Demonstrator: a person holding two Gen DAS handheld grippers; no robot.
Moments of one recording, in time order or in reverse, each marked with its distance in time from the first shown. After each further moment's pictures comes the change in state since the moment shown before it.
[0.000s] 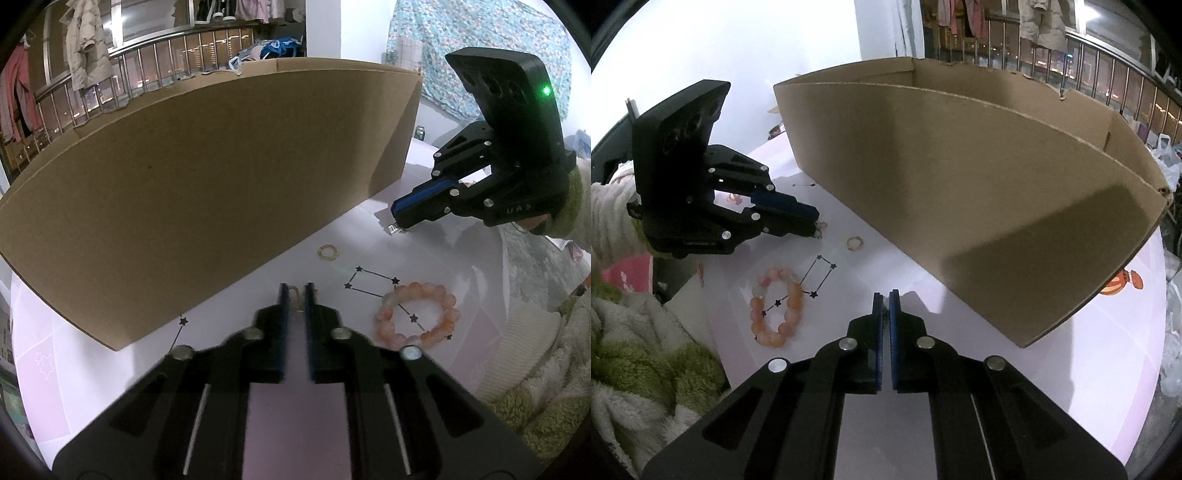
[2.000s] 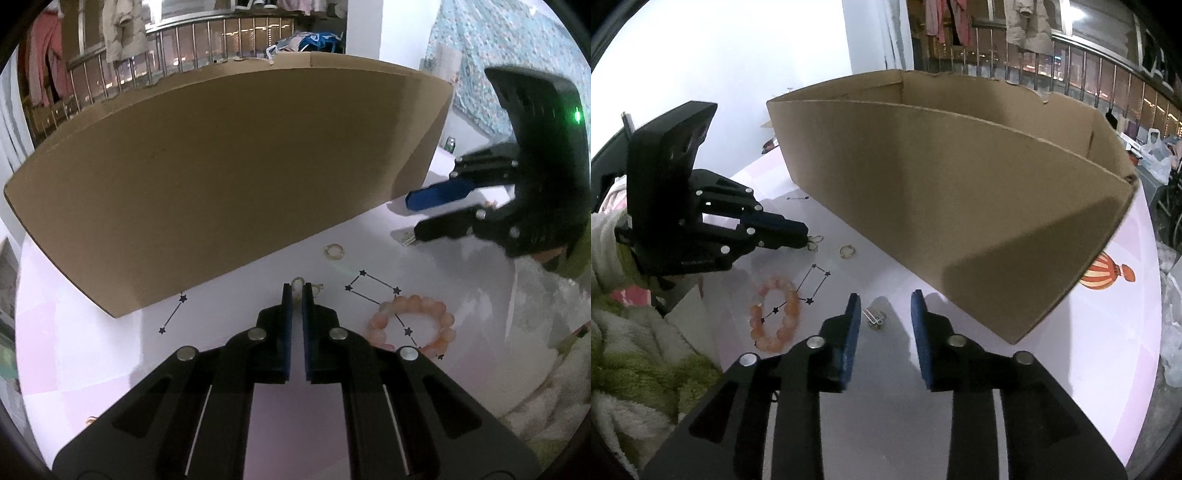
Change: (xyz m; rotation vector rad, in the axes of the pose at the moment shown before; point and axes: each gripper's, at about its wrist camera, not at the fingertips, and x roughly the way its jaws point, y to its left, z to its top) left arm -0.004 -0.004 0.003 -0.155 0.031 0.074; right arm -0.003 -0.005 -0.004 0.022 -0.032 -0.013
